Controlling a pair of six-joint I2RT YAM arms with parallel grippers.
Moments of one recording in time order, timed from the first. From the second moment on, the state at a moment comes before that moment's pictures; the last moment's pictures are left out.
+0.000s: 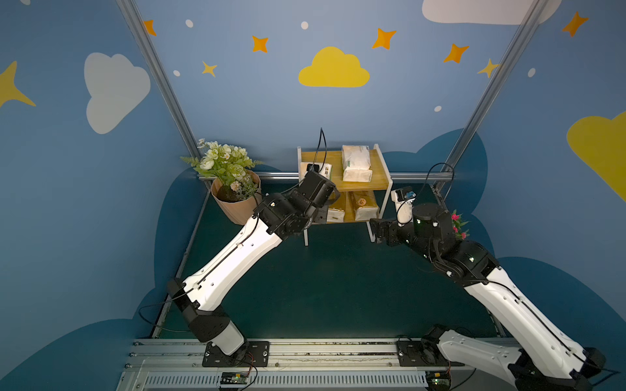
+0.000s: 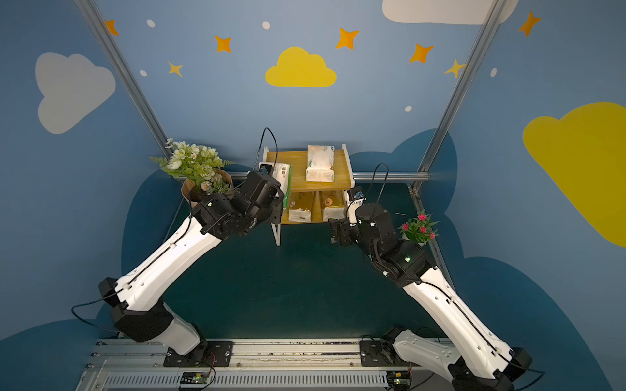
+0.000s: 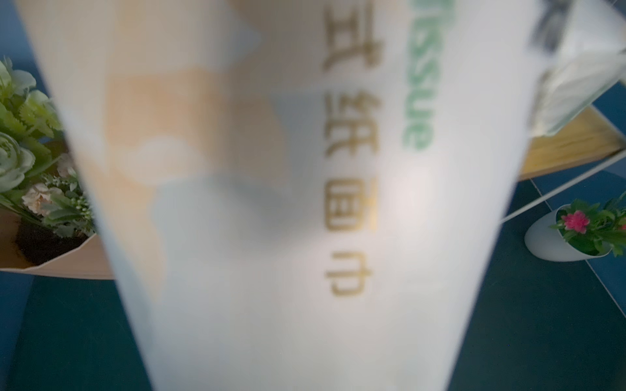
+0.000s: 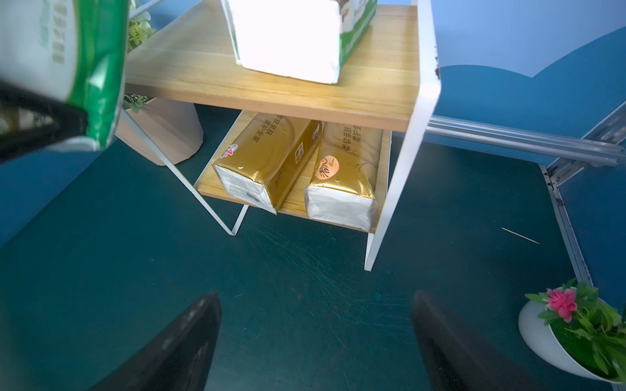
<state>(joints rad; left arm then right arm) -0.75 1.66 2.05 -1.13 -0.42 -0.41 0.72 1.02 1.26 -0.73 0.29 0.21</state>
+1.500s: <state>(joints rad) -0.67 2.02 2.57 -1.26 -0.27 -0.47 0.74 0.93 1.17 -0.80 0.41 0.25</state>
